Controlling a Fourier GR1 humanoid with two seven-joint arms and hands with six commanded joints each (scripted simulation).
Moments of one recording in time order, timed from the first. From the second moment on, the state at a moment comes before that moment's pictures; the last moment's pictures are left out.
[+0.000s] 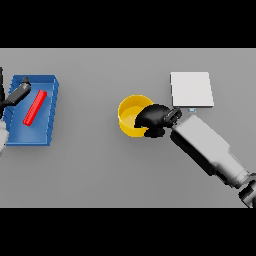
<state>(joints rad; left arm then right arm) -0.42 0.58 -0.12 -1.18 -0.30 0.14 0.46 -0.73 -0.32 0.70 -1.08 0.83 0.57 -0.18</state>
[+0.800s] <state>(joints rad) -0.43 0.59 -0.12 -1.18 -0.30 0.13 0.45 -0.76 -0.44 0.59 -1.28 0.76 0.63 -0.09</state>
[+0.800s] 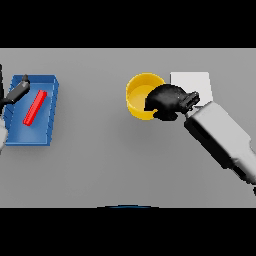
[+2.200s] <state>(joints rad) -0.42 0.60 -0.11 -1.20 -0.31 0.13 0.48 -0.82 -0.52 0.39 -0.72 0.80 0.29 -0.23</state>
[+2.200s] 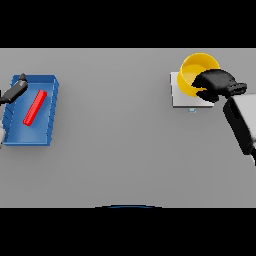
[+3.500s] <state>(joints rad) -0.43 0.58 -0.12 -1.18 -0.32 0.14 0.48 -0.84 -0.51 0.41 -0.67 0.82 0.32 -0.25</state>
